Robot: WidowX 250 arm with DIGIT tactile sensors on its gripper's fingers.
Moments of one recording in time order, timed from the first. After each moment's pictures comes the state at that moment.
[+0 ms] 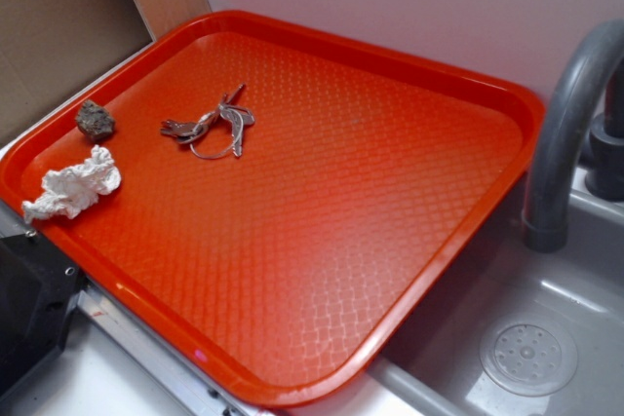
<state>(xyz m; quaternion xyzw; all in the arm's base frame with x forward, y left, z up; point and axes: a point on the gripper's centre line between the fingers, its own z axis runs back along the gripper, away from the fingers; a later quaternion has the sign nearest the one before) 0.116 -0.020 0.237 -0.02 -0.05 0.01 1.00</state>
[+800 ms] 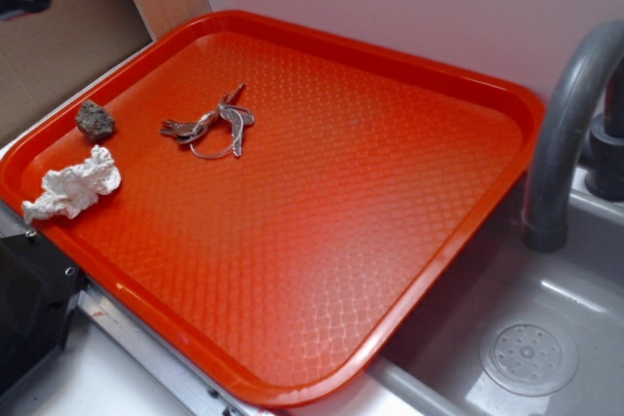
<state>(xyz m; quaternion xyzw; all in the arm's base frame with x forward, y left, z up) 0.136 -0.008 0.196 -0.10 -0.11 0.25 0.96</state>
